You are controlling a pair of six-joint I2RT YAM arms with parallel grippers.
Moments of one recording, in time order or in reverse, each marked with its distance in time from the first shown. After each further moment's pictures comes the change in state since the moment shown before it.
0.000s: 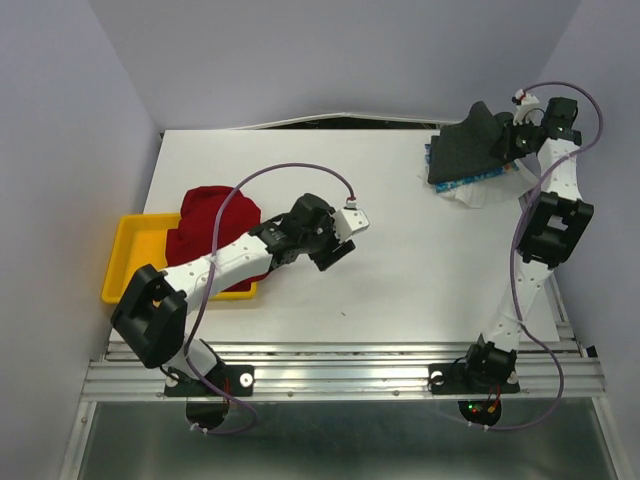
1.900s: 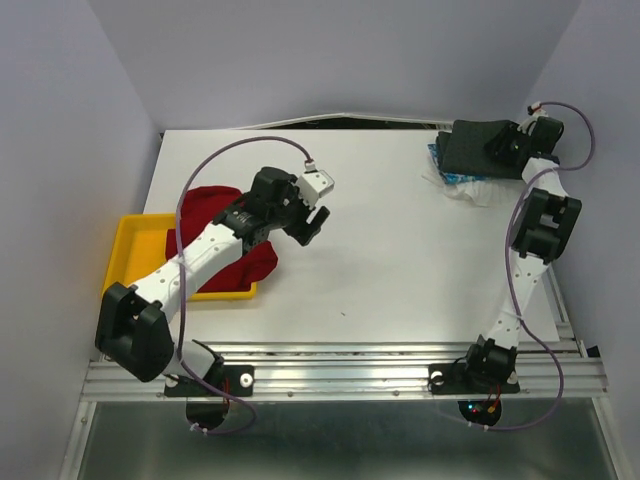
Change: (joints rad) left arm 0.198 -0.061 0.073 -0.050 0.066 -0.077; right arm -0.021 0.175 -0.116 0.561 0.186 0.560
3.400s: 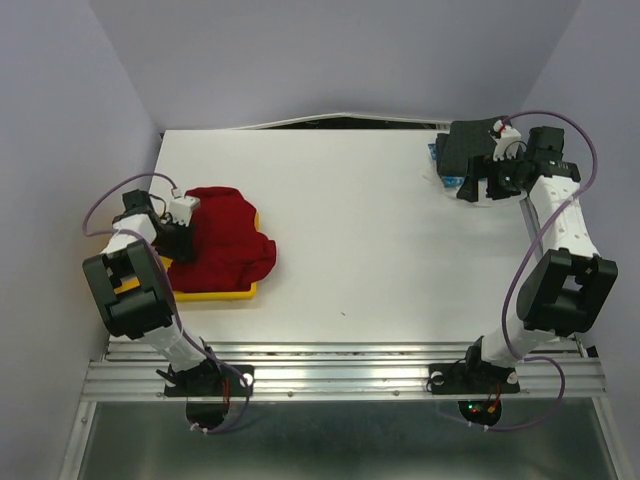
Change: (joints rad) left arm 0.982 0.241 -0.086 -0.264 0.154 0.430; right arm 0.124 -0.897 -0.685 -0.609 -0.123 -0.484
